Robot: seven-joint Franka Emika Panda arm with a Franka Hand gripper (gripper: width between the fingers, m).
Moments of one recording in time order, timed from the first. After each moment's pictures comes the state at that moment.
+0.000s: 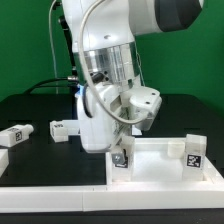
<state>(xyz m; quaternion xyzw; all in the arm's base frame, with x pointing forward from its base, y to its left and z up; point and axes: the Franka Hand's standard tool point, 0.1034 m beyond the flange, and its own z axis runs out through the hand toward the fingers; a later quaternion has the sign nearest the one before) 0.628 0.005 0.066 -0.55 0.83 0.05 0.07</state>
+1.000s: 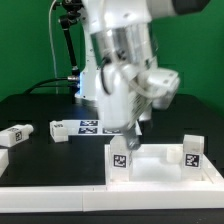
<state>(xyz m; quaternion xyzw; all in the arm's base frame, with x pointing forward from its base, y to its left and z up) 0.620 0.045 0.103 -0.56 0.82 0.06 0.08</state>
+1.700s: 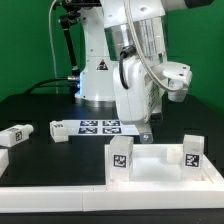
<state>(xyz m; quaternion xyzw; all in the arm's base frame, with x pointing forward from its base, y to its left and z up) 0.613 0.052 0.099 -0.57 0.81 0.07 0.07</state>
